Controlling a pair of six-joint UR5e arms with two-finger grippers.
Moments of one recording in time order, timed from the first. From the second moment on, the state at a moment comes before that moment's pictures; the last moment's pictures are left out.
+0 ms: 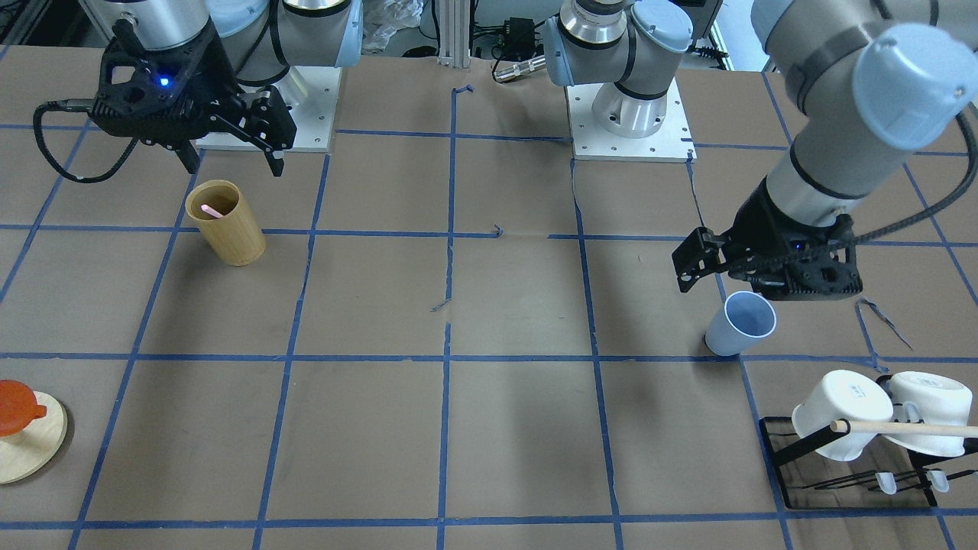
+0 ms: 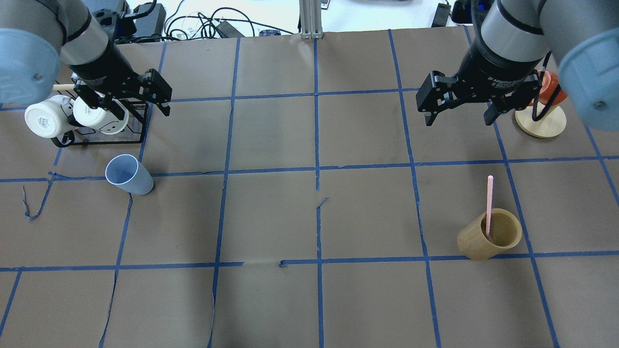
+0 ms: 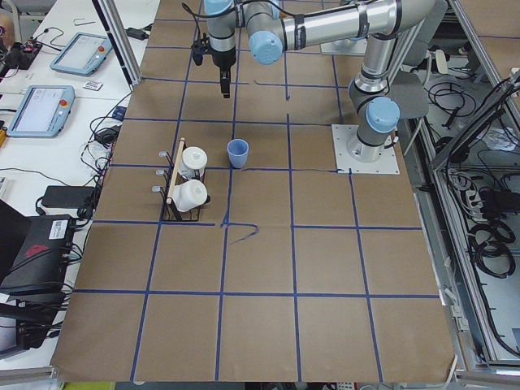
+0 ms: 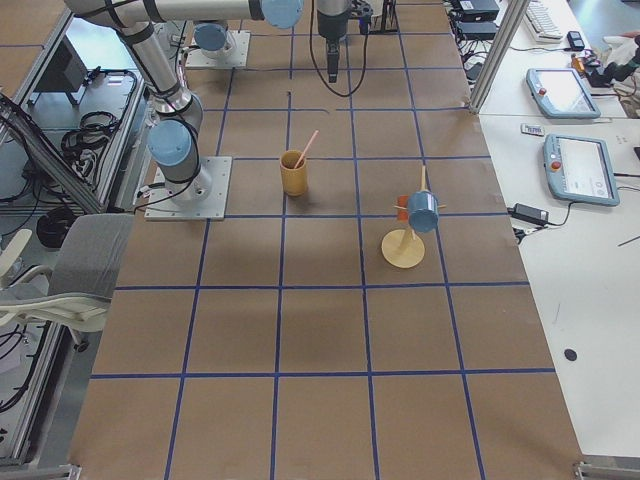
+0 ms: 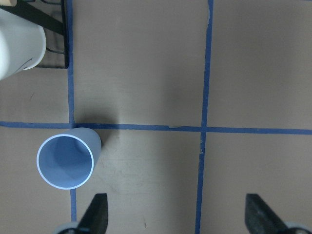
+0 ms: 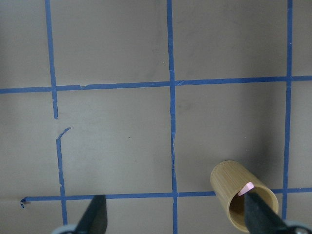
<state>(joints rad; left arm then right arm) -1.40 -1.72 -1.63 -1.35 1.55 0.14 1.58 -1.66 1.64 -1.59 -1.56 0.04</state>
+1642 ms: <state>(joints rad) -1.31 -1.86 -1.89 -0.99 1.66 0.23 1.50 -1.63 1.81 -1.75 -1.68 -0.40</state>
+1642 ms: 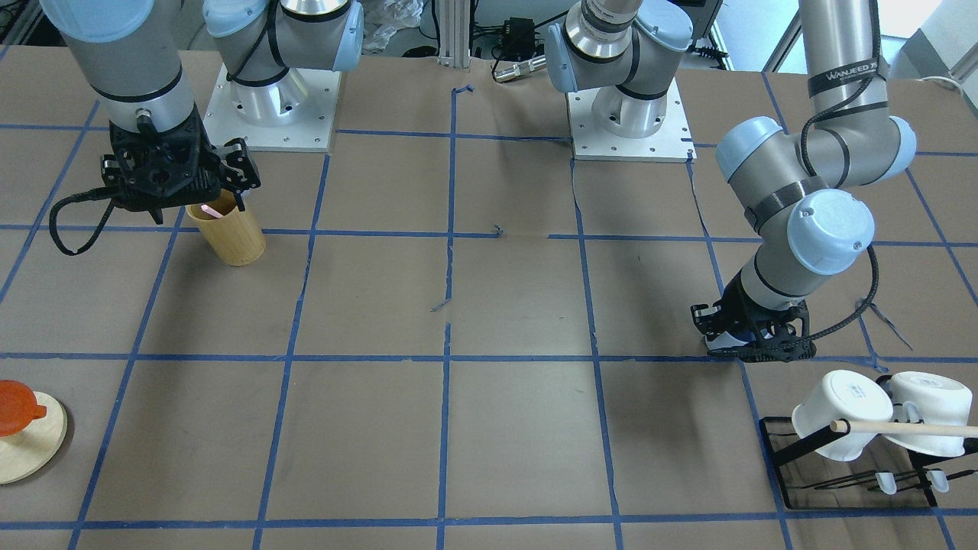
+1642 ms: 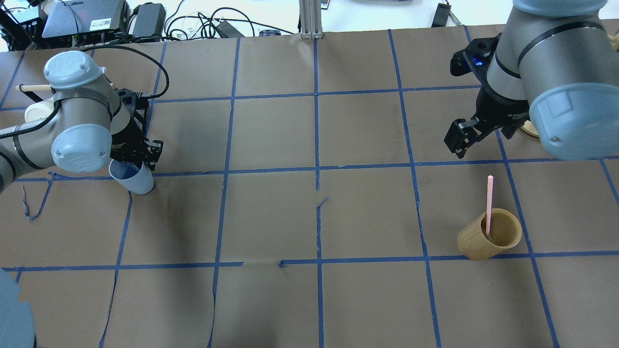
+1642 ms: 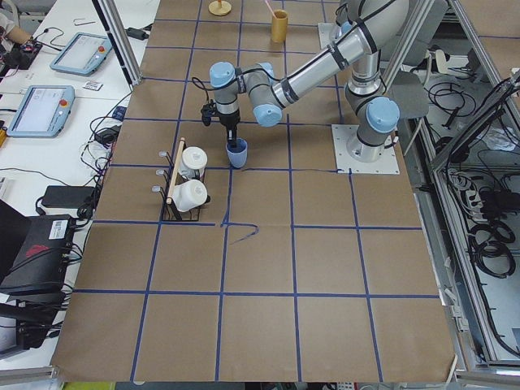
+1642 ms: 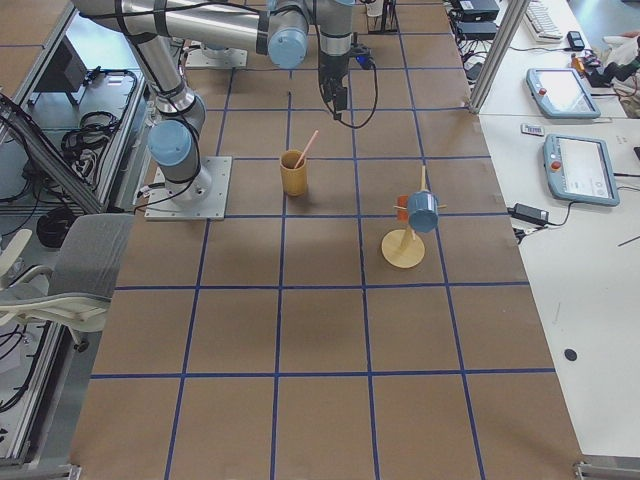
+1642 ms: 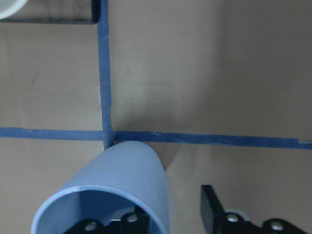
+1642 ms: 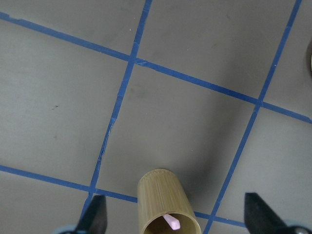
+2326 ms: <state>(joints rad) -1.45 -1.91 -1.70 -1.00 1.58 -0.05 1.41 -1.64 1.84 -1.79 -1.64 -0.57</state>
